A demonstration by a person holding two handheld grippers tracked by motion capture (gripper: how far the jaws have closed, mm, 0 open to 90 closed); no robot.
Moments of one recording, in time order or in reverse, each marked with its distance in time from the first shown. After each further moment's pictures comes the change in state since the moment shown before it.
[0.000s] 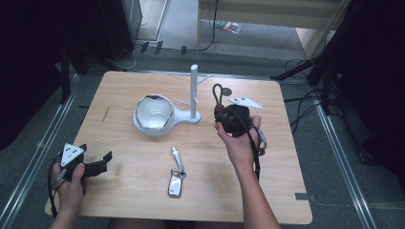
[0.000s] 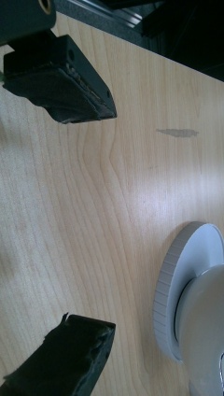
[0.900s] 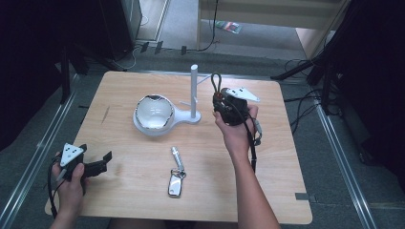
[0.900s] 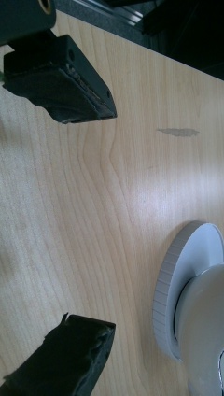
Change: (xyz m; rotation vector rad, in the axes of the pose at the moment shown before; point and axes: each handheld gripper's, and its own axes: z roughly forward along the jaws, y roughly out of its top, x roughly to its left) left arm 0.001 0.000 0.000 0.003 -0.004 -0.005; right arm -0.007 0.014 0.026 -0.118 0.018 -0.060
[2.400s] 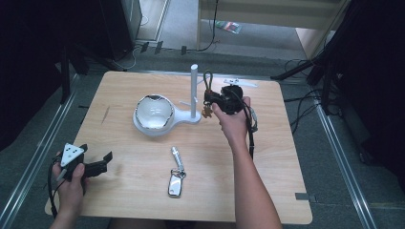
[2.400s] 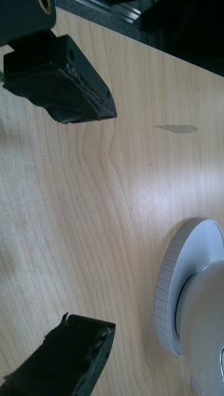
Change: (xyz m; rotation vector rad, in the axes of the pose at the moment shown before) left arm -0.001 0.000 0.000 -0.003 -0.010 0.008; right arm -0.018 0.011 0.042 0.123 0.233 0.147
